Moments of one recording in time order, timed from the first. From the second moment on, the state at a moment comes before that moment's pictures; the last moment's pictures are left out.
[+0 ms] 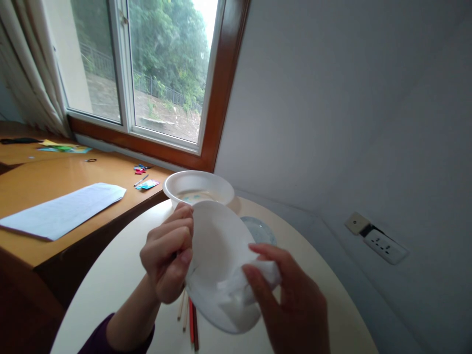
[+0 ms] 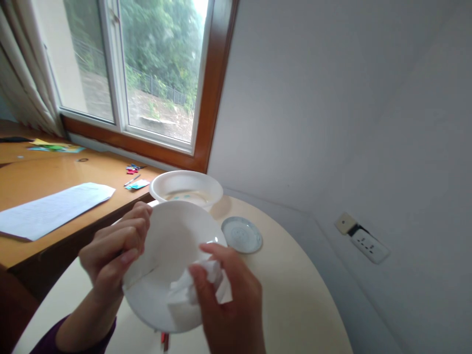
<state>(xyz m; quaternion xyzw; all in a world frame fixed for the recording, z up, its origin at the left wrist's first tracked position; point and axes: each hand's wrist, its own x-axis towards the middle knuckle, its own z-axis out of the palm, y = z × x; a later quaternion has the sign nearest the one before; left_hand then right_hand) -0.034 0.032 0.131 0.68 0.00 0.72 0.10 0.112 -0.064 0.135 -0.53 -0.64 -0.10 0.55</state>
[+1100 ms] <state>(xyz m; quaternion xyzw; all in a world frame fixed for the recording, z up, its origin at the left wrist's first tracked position) -0.035 0.057 0.132 0.50 0.09 0.81 0.28 0.116 -0.031 0.115 -0.36 -0.81 -0.12 0.45</state>
